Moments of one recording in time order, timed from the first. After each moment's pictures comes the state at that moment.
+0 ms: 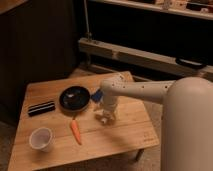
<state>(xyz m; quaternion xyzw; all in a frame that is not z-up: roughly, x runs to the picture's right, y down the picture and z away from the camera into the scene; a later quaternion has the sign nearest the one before) -0.003 0.147 0.853 -0.26 -0.26 -0.49 0.79</state>
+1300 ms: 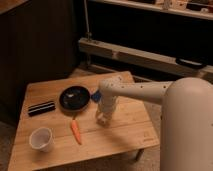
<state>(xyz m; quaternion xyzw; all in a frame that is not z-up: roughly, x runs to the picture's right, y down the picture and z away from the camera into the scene) -0.012 0.166 0.842 -0.28 -0.29 -0.50 0.77</state>
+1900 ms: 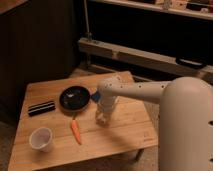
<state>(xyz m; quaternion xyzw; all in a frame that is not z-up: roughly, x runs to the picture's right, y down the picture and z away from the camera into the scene) -0.016 0.168 0.848 -0.28 -0.29 -0.50 0.76</state>
